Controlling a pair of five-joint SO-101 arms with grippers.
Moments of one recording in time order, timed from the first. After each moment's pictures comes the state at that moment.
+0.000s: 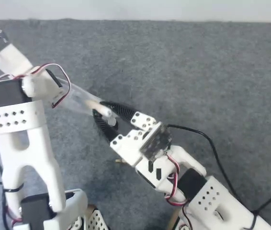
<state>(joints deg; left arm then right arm) -16.7 -18.2 -2.0 96.7 34.0 -51.4 -63.8 66.5 5.5 9.8</state>
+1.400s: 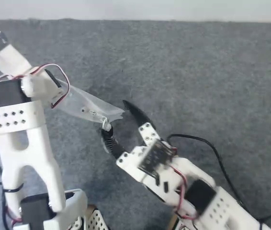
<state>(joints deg) -16.9 -18.2 -1.7 96.7 34.0 -53.9 -80.2 70.1 24.4 11.6</state>
